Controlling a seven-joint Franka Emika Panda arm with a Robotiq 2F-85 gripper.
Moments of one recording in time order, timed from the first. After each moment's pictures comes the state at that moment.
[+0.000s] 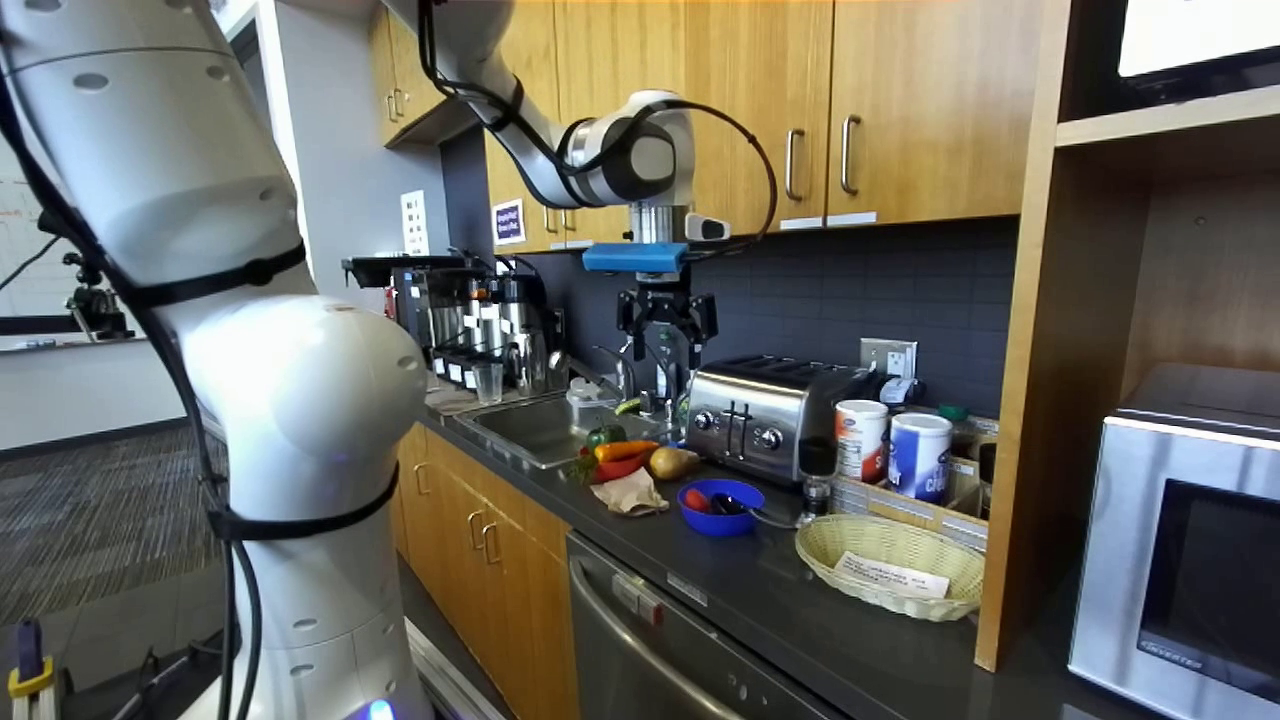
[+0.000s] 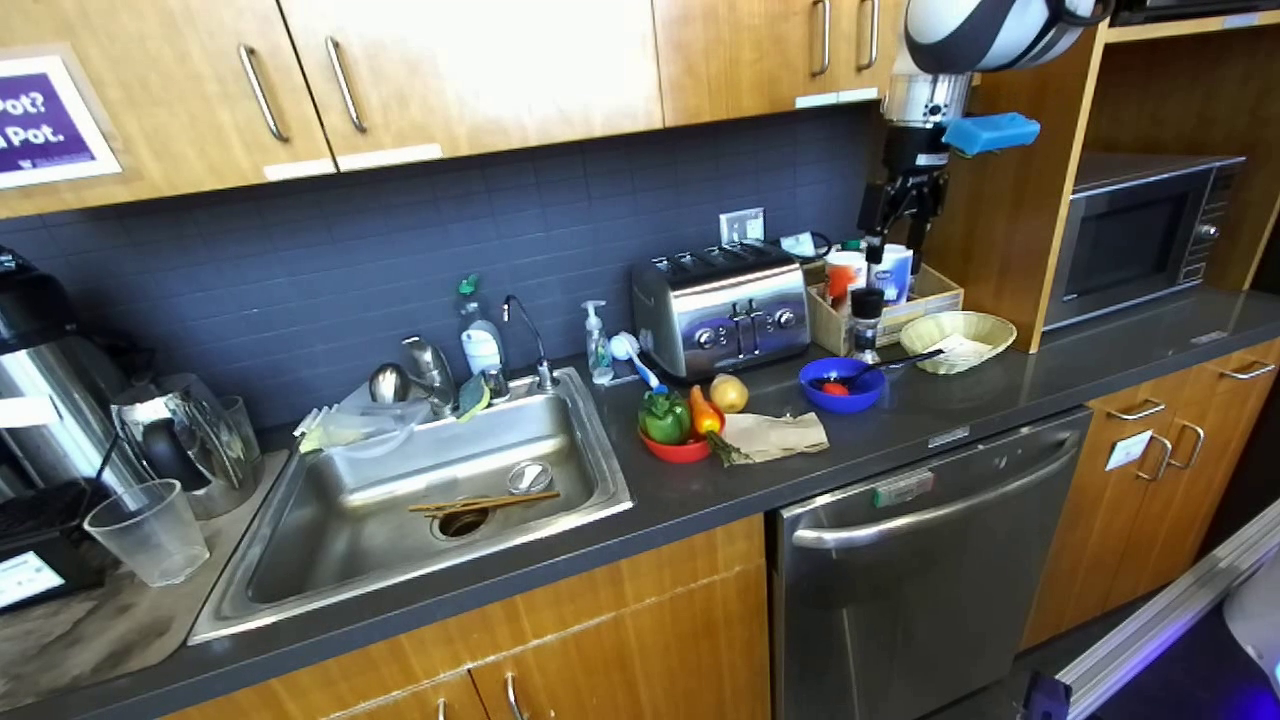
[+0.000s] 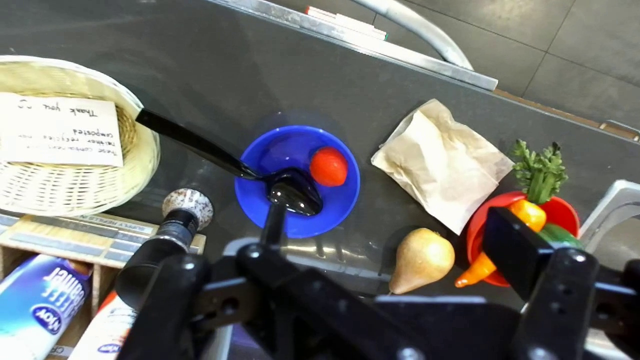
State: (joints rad) arm 0.04 -0.31 -0.04 -2.45 0.05 2.24 -0.15
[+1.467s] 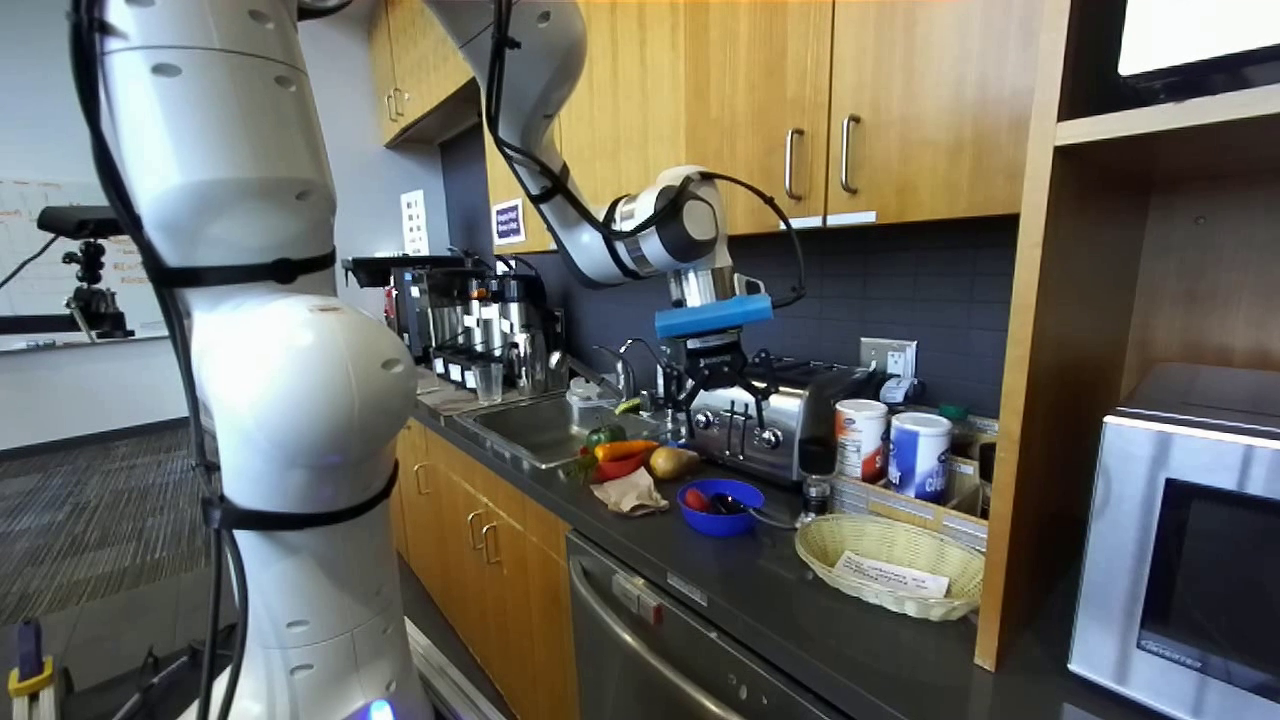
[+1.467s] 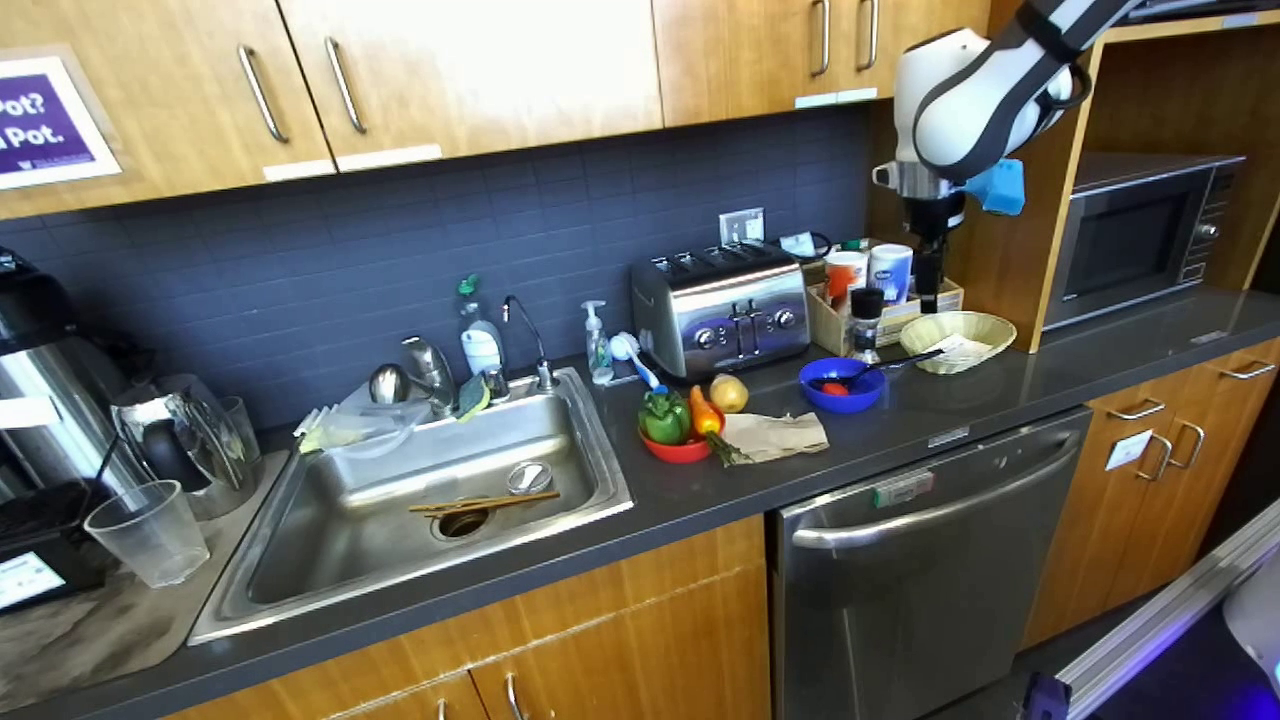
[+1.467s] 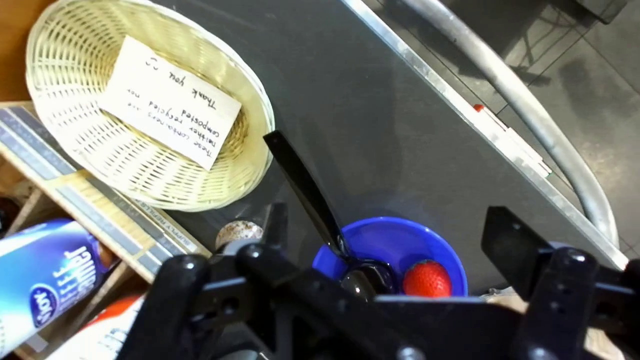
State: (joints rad) arm -0.04 -0.11 -0.07 -2.46 -0.30 2.39 -0.46
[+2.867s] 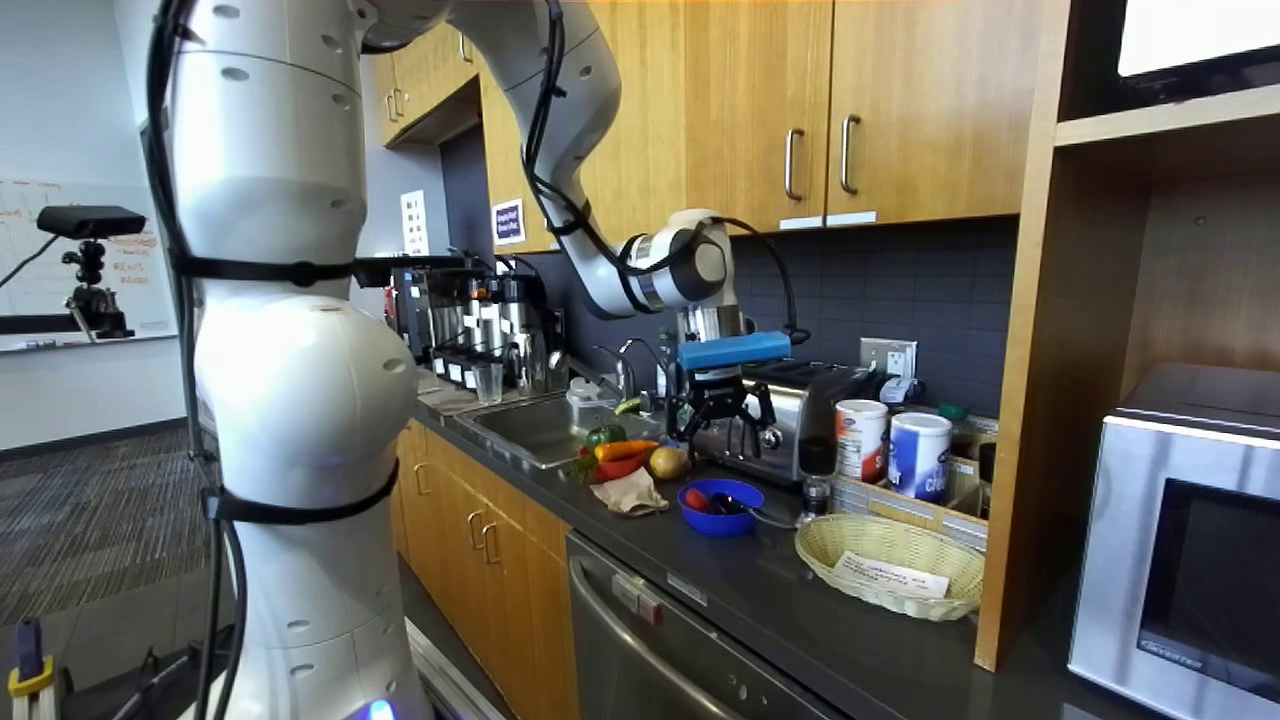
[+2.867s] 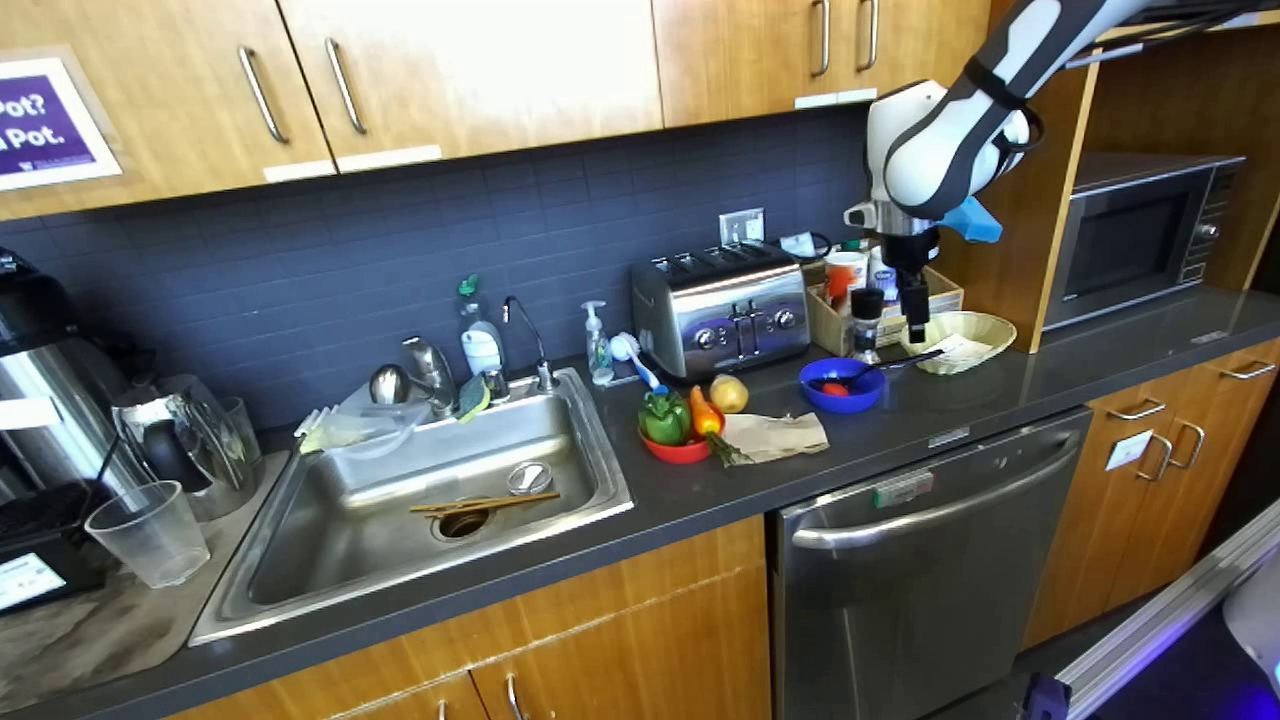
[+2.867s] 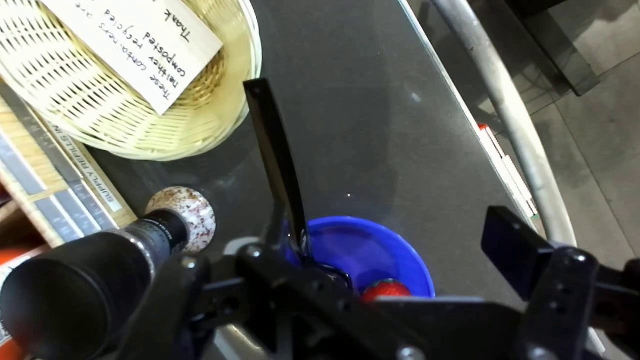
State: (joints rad) arm -0.04 0.06 -0.05 -2.40 -0.27 2.44 -0.70
